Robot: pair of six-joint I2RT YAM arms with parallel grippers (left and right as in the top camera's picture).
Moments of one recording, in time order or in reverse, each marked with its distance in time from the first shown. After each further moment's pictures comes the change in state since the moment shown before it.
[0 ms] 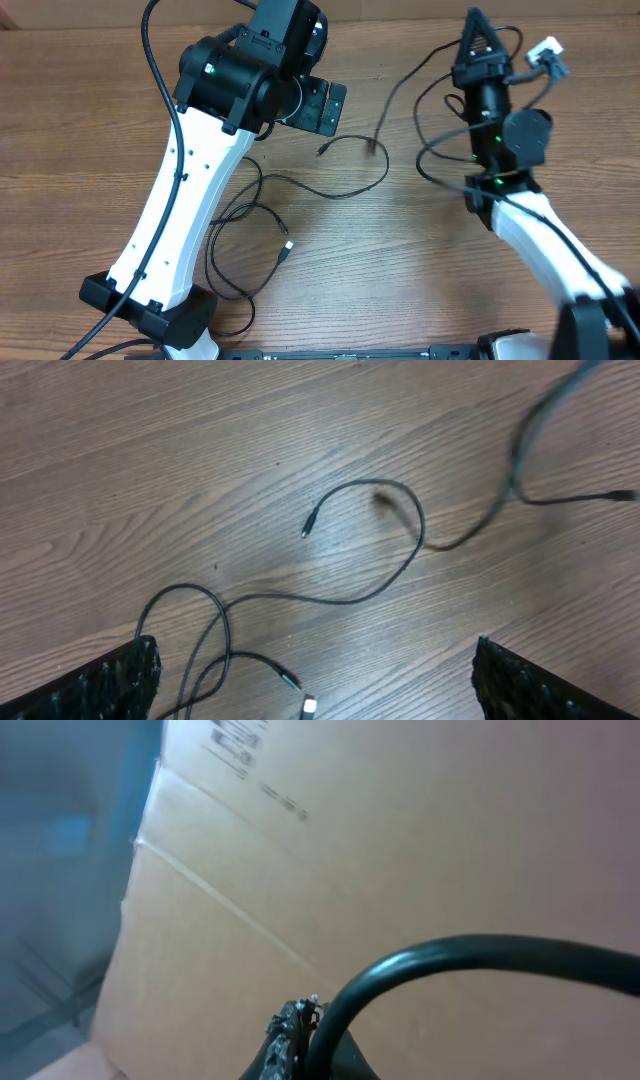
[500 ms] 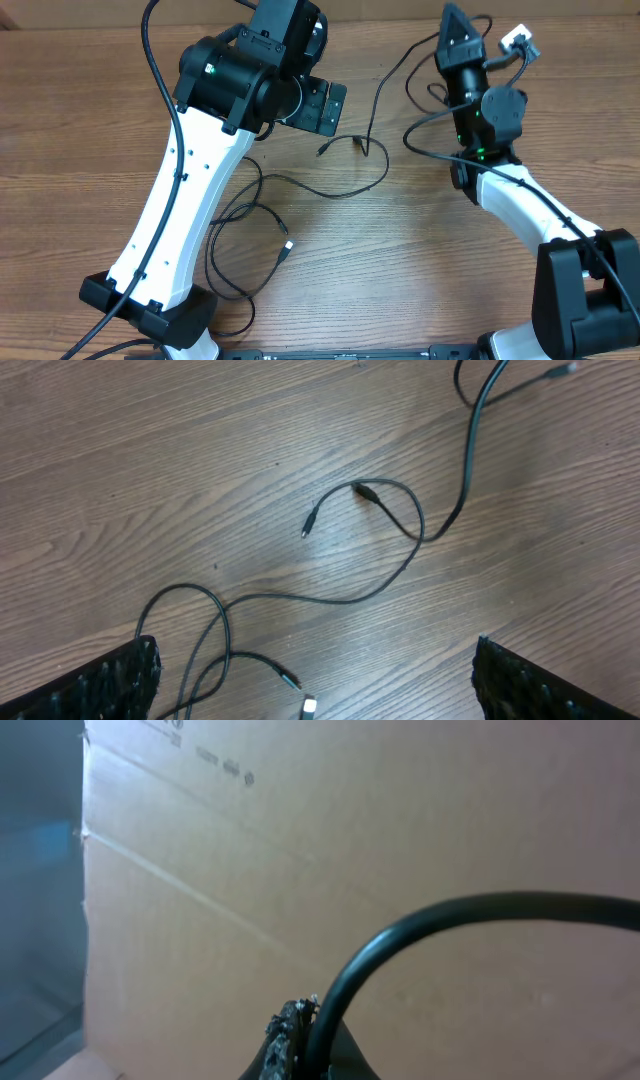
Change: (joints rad) left arm 0.000 0.000 0.000 0.000 0.000 0.000; right arm 0.001 0.169 0.133 -0.027 -0.008 0.066
